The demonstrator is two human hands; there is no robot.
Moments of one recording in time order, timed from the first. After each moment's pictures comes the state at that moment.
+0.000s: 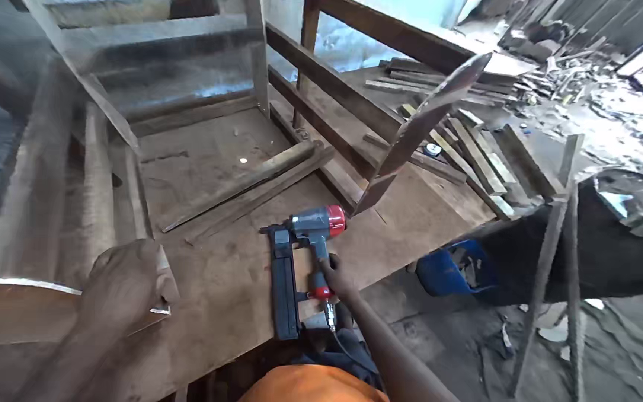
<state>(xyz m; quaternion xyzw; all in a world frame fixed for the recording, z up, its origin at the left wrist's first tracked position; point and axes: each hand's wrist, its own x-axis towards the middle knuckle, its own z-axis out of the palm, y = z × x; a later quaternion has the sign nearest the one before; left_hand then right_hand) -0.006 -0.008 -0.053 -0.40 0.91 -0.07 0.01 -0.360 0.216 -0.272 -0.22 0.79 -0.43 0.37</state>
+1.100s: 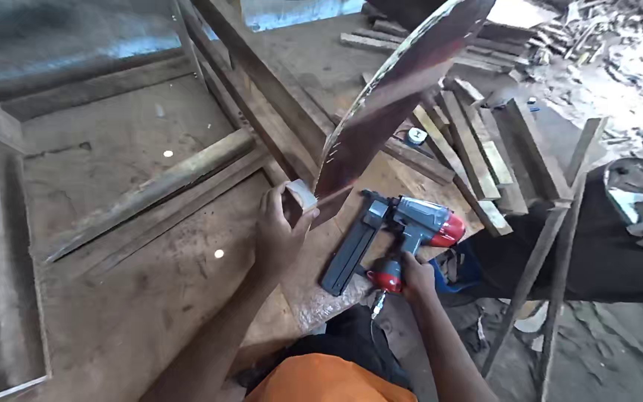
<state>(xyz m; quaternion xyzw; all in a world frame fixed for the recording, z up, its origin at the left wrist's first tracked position) -0.469 0.087 -0.160 -0.33 0.78 0.40 -0.35 -0.660 0.342 -0.262 0.09 0.78 -0.58 0.20</state>
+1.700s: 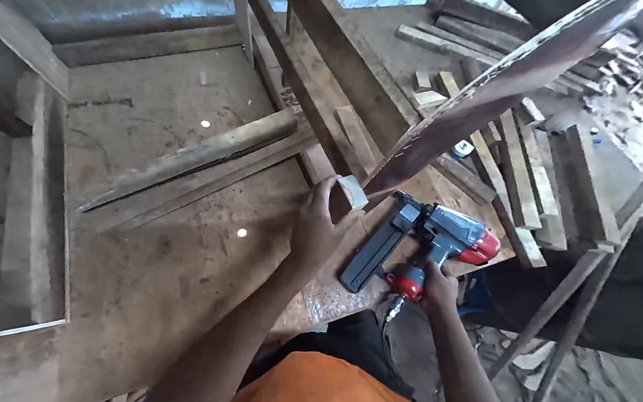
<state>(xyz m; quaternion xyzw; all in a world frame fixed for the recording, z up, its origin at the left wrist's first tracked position) -0.466 0.096 -0.158 -0.33 0.77 0.41 -0.35 -0.666 0.340 -0.268 0.01 0.81 -0.55 0.18</state>
